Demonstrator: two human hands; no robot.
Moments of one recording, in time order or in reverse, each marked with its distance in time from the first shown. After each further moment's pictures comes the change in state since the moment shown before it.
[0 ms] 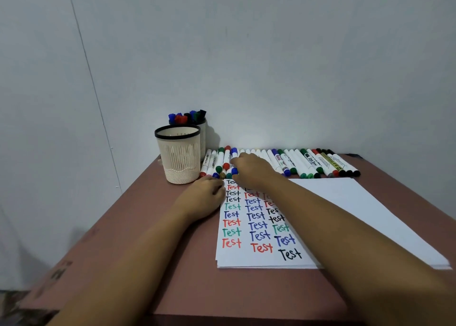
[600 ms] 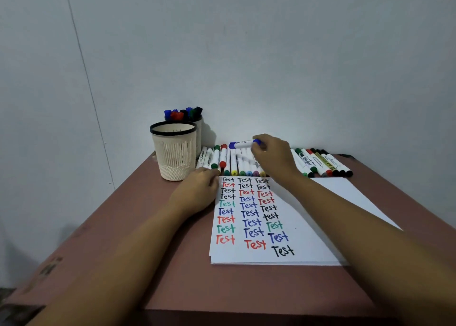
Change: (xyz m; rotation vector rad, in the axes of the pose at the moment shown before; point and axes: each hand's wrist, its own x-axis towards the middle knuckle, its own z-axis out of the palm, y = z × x) left_hand 0.003 0.002 0.000 -0.071 0.150 0.014; right_hand -0.031 0.026 -0.030 0.610 0.416 0.240
